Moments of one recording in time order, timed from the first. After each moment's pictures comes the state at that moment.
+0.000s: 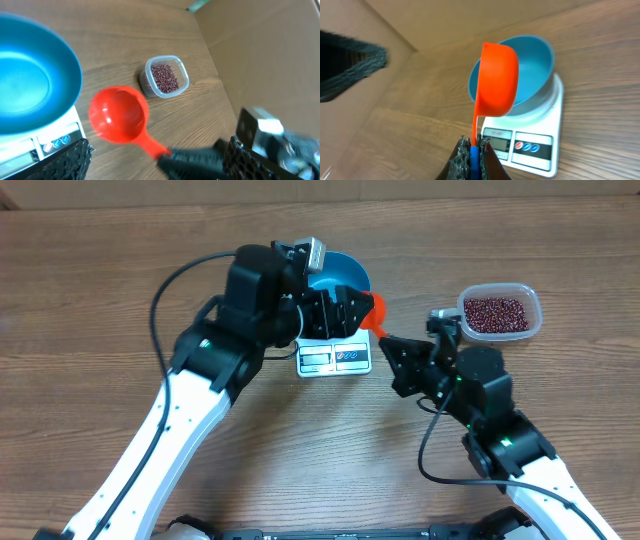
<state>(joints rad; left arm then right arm) -0.45 1.39 1.32 -0.48 0.48 -0.54 0.40 0.99 0.63 -0.01 -0.24 0.50</state>
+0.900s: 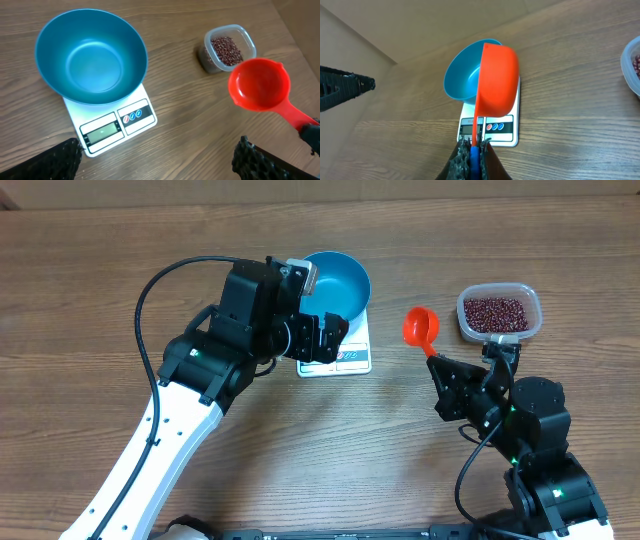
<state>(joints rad) -0.45 1.37 1.32 -0.71 0.26 -0.28 0.25 0.68 0.63 -0.36 -0.25 0.49</state>
